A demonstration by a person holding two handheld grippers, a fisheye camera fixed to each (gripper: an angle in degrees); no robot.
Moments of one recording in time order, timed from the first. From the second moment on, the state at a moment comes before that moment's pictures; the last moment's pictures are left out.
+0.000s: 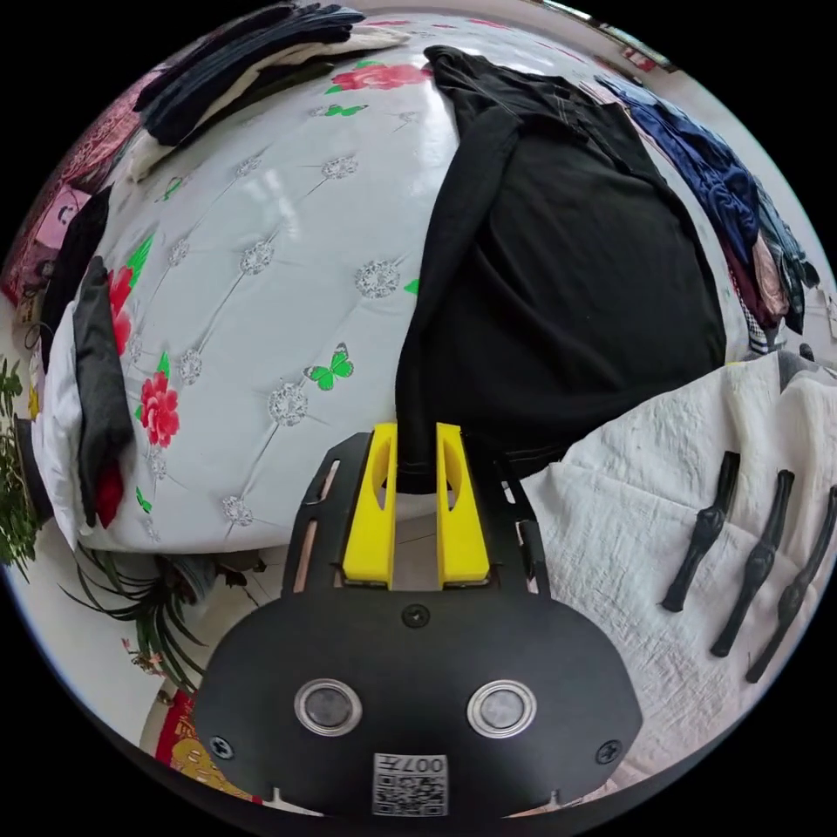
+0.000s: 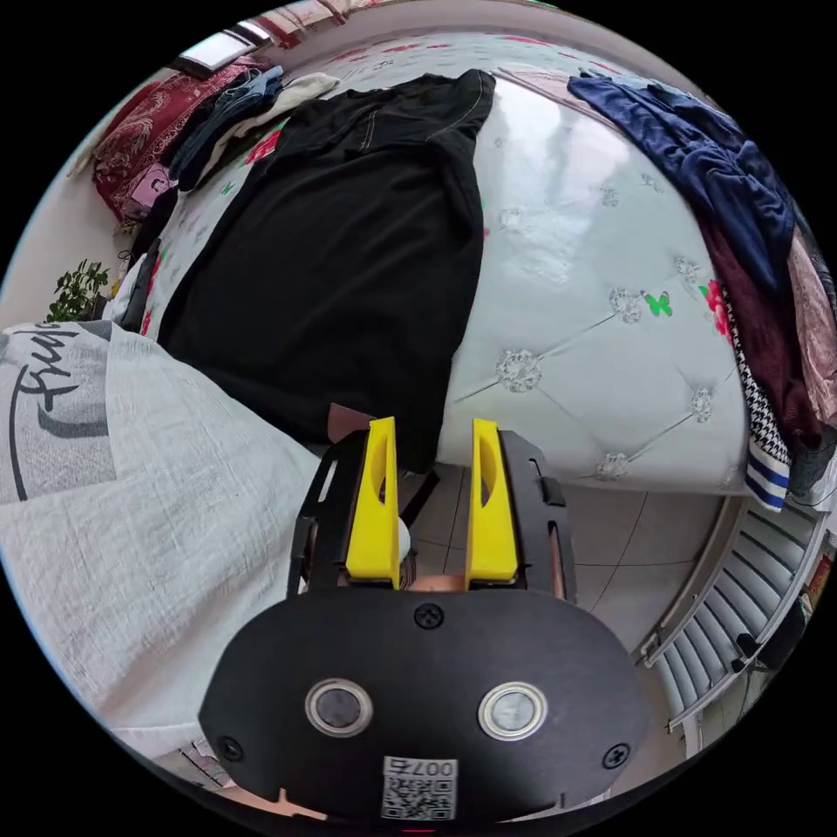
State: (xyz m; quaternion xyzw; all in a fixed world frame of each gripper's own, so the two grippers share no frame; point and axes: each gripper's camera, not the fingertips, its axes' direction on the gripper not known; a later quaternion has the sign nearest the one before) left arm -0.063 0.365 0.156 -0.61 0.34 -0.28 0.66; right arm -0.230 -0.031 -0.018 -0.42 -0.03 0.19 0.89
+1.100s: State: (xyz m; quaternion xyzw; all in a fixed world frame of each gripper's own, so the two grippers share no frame) left arm -0.333 0.435 0.483 -0.38 0.34 -0.62 0.59; right arm 0.056 -0.214 0.015 -0.13 -0.11 0.42 0.89
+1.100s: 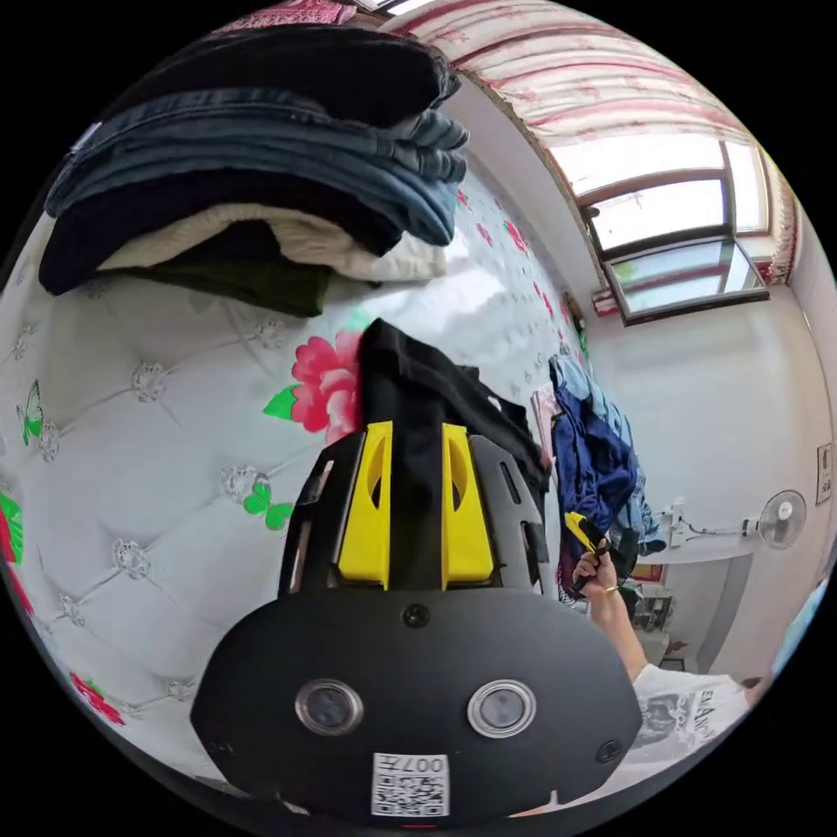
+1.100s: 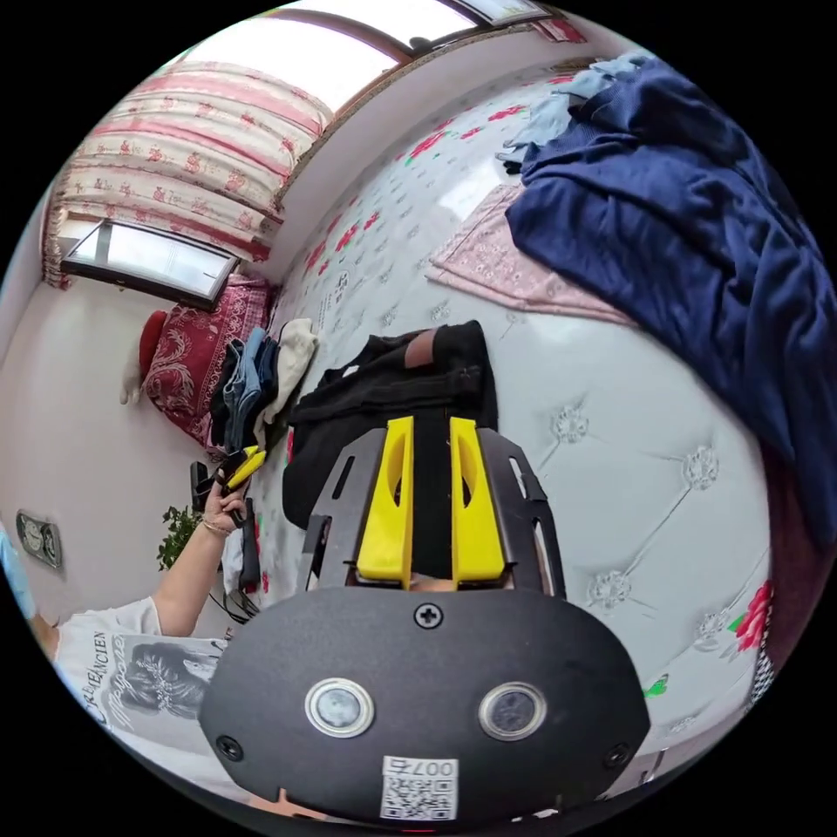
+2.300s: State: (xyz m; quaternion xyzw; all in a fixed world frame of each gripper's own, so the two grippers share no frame) left arm -0.180 0.342 0.303 -0.44 0.28 -0.37 0.77; right arm -0.218 -0.196 0.045 -0.27 0.03 0.01 0.96
